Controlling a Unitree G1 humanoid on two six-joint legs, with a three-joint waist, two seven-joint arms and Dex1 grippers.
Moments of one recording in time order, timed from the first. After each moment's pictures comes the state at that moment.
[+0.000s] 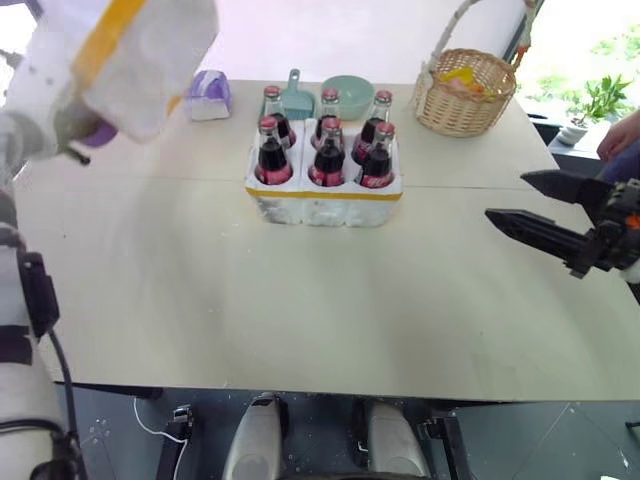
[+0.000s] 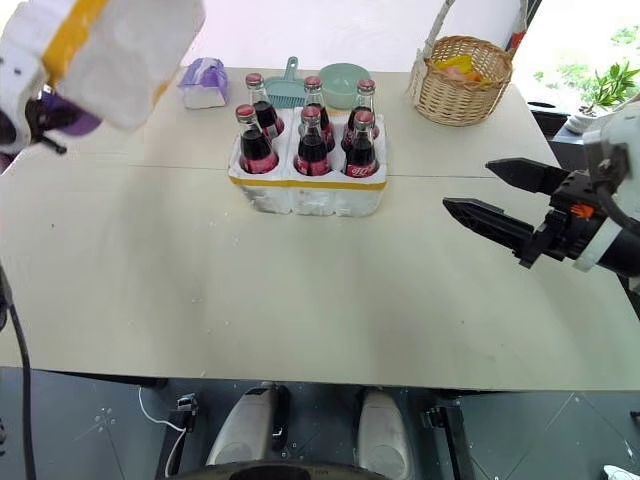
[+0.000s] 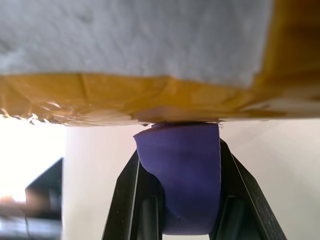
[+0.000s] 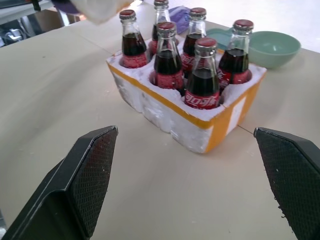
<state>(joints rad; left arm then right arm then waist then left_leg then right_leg) -1.35 0.91 -0.02 1.21 0.19 -0.04 -0.79 -0.15 -1.08 -0.77 -0.56 1.25 1.06 0.54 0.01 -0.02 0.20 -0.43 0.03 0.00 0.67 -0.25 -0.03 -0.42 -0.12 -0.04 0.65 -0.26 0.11</state>
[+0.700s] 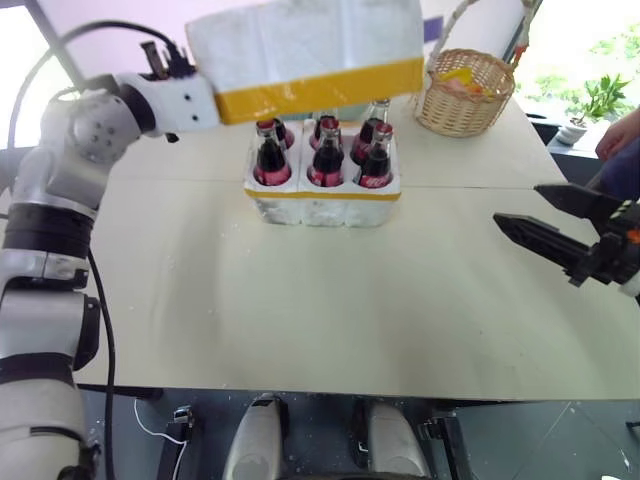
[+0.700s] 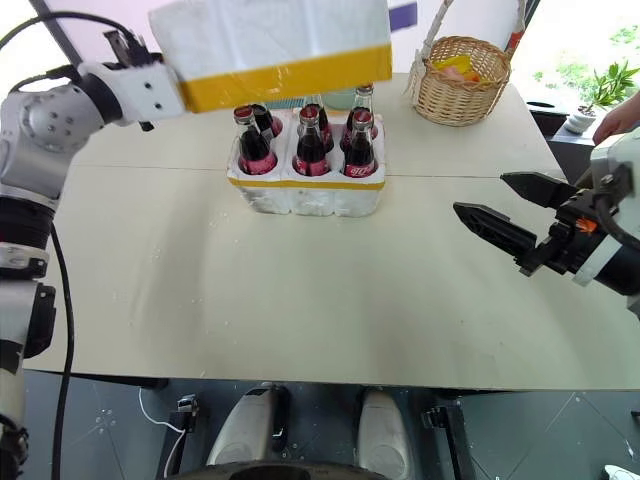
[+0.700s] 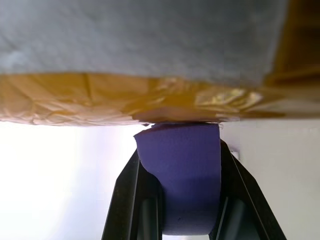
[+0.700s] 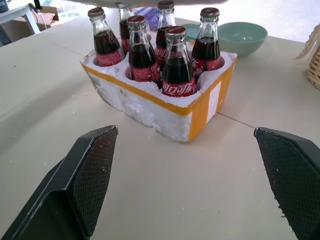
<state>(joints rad) -1.09 0.82 -0.22 0.60 0.50 -0.42 -0.48 -0.04 -1.03 -0.83 -0.61 1.32 1.03 0.39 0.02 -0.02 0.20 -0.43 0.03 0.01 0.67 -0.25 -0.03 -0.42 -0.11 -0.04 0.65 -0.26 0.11</state>
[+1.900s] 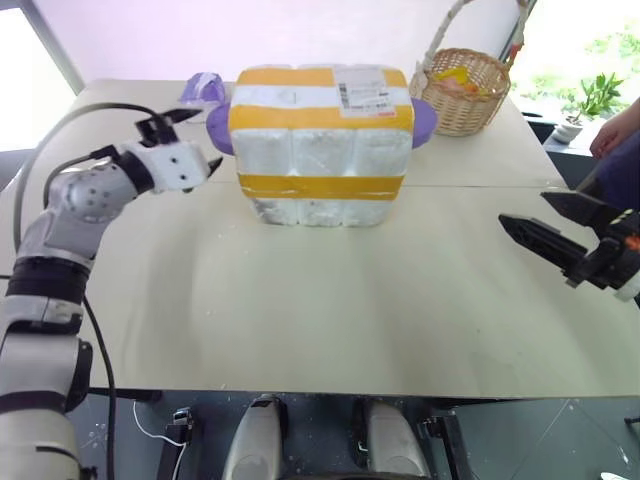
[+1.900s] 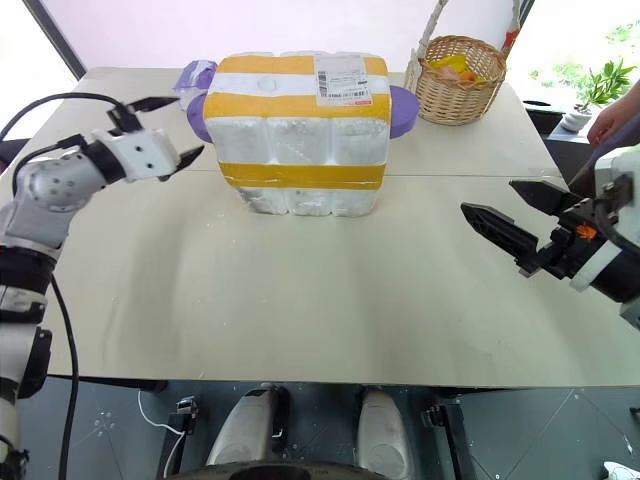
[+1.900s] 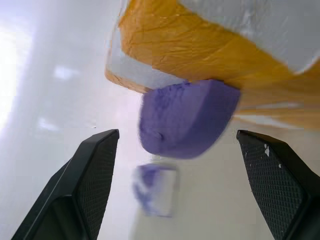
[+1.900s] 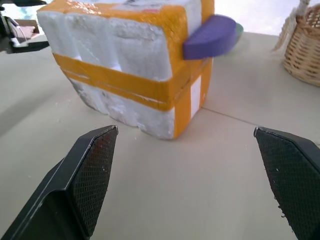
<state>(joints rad) -0.79 0.86 -0.10 0.53 -0.03 -0.35 -0.79 0.07 -1.00 -0.82 -0.60 1.30 0.95 0.36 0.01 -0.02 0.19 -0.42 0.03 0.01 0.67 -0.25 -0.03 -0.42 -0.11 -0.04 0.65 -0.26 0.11</state>
